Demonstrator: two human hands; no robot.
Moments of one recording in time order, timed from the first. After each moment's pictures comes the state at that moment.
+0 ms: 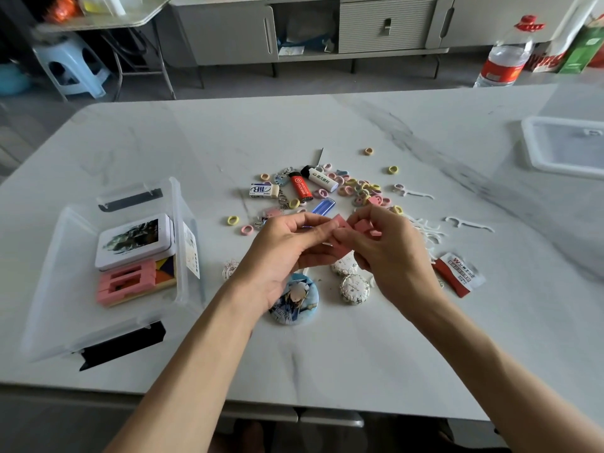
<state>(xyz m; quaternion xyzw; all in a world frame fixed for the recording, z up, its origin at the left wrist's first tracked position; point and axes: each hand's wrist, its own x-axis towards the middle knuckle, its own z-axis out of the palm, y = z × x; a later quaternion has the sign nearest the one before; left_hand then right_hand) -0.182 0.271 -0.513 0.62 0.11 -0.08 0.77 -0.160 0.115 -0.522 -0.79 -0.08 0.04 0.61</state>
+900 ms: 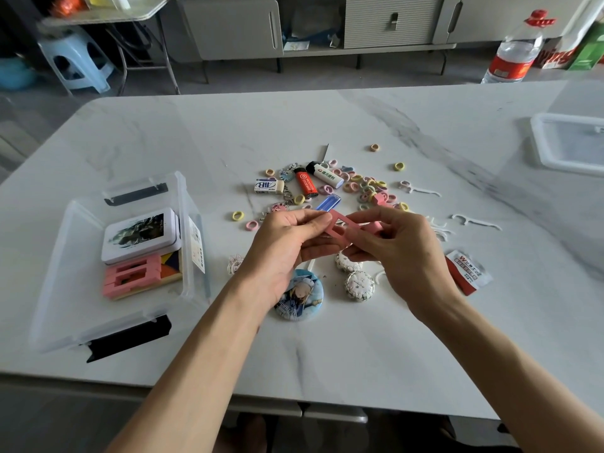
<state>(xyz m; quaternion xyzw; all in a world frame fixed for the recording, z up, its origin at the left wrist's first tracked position) -0.182 0.272 -0.514 0.59 0.14 -0.05 0.80 -0.165 0.110 -0.513 -0.74 -0.07 0.09 0.67</state>
